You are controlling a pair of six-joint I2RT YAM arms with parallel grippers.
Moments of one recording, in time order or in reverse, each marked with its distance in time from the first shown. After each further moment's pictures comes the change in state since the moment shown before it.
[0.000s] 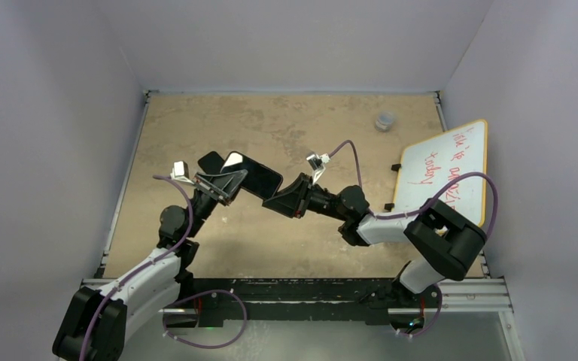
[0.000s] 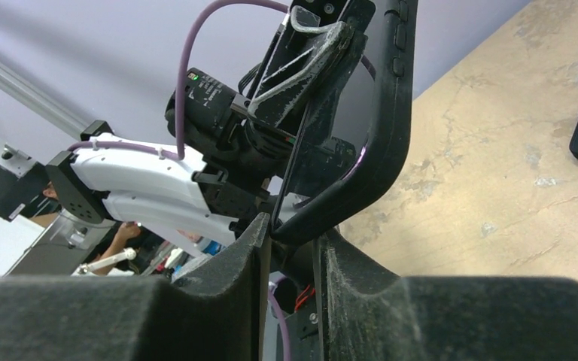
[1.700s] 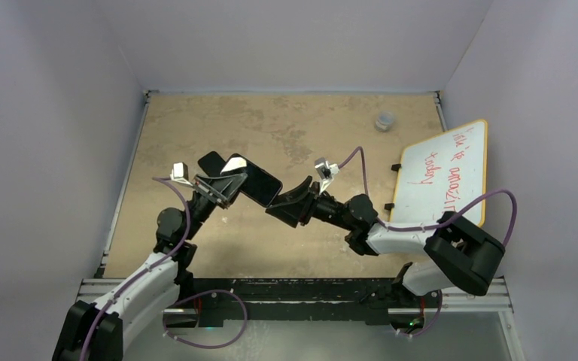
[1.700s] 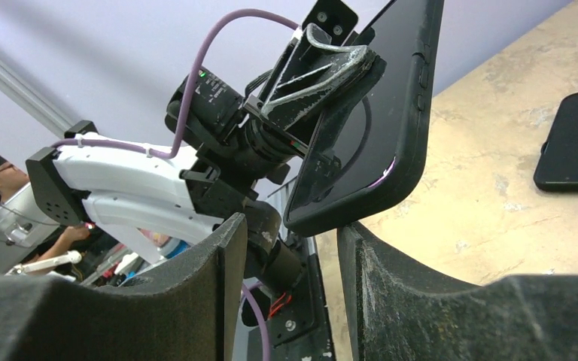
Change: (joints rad) left arm 0.005 -0.088 -0.002 -0.090 0.045 -0.022; right arm 0.060 -0.141 -0.076 -0.049 0.109 -0.174
